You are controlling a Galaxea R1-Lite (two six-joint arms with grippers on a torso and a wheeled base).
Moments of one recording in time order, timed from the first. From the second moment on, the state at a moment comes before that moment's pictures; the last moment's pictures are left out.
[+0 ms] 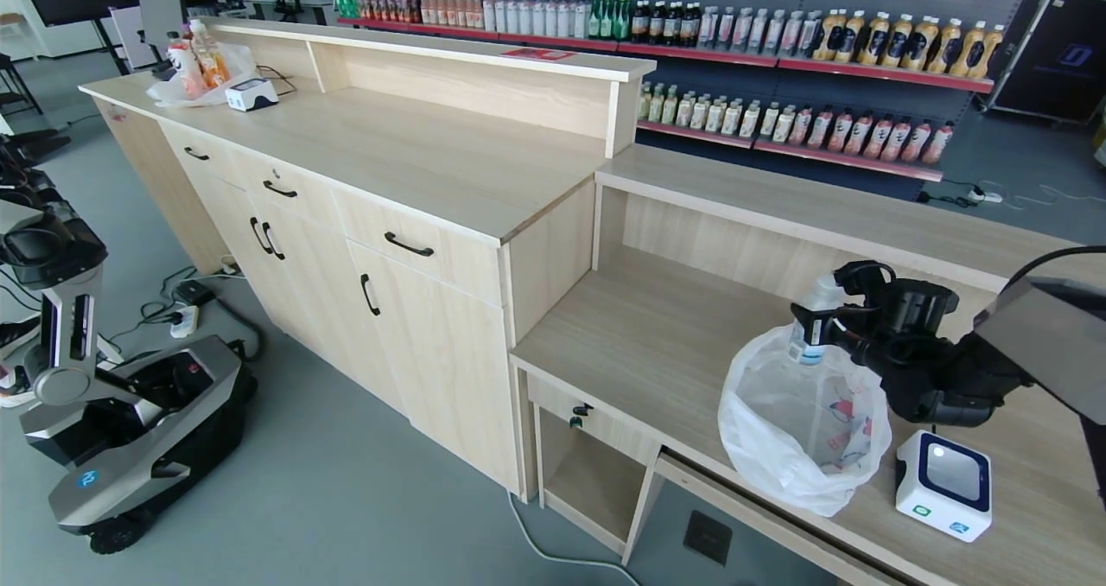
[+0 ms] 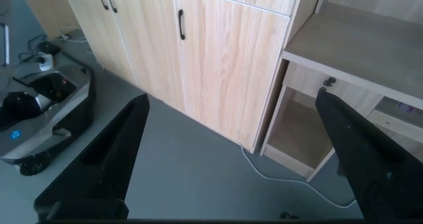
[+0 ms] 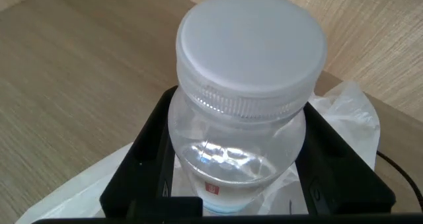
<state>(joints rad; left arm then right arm) 0.00 0.00 0.00 0.00 0.00 0.00 -0.12 2.48 -1.25 -1.11 0.14 -0.15</state>
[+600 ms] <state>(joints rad) 0.00 0.00 0.00 0.00 0.00 0.00 -0.14 2.60 -1.31 -1.18 0.16 -0.14</state>
